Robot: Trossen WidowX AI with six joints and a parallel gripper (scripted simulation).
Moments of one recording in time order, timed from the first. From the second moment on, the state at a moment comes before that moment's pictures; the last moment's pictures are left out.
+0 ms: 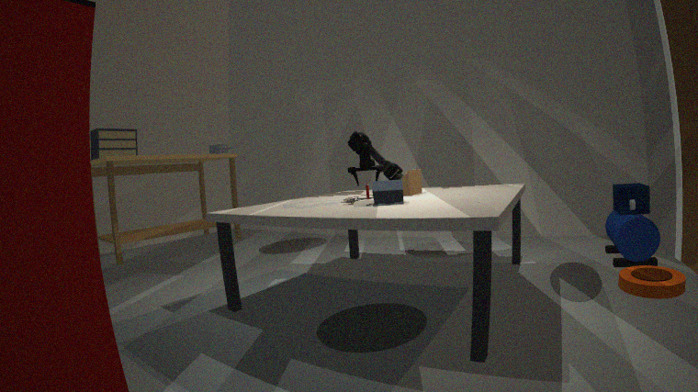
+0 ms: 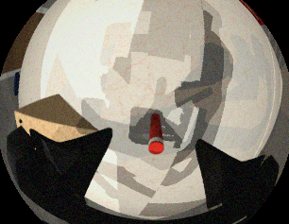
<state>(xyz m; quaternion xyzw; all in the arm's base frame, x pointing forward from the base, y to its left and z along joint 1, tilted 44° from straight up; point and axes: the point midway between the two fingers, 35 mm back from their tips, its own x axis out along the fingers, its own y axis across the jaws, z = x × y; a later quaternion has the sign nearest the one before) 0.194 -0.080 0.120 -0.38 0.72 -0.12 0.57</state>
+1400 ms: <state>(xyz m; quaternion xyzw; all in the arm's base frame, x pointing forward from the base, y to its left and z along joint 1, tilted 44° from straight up) 0.190 -0.100 0.101 -0.38 0.72 -0.13 0.57</state>
